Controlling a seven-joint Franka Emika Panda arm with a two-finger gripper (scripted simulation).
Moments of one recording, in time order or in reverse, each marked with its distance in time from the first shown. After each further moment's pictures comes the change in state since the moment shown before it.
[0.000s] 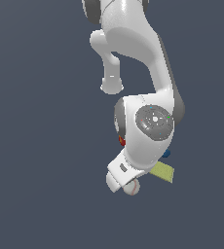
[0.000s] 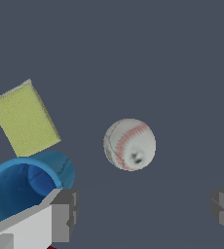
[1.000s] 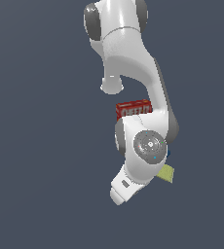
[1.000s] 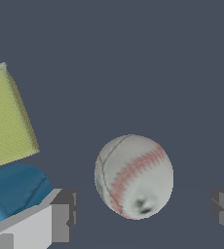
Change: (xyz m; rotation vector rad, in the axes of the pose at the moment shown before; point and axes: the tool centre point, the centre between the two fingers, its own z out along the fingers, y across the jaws) arm 0.018 0.005 0.057 0.010 0.007 -0.118
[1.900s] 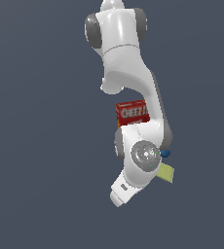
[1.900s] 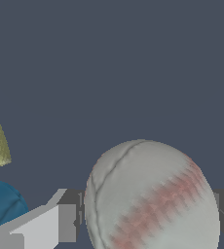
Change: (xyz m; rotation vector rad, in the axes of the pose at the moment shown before) arm 0.000 0.000 0.043 0.002 -0.002 -0.003
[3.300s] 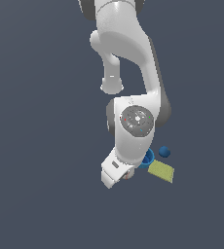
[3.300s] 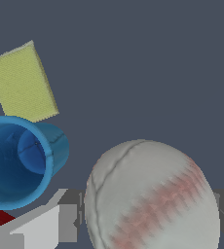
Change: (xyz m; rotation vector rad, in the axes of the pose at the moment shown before) arm -0.048 -0.008 -0.079 0.001 -0.003 0.000
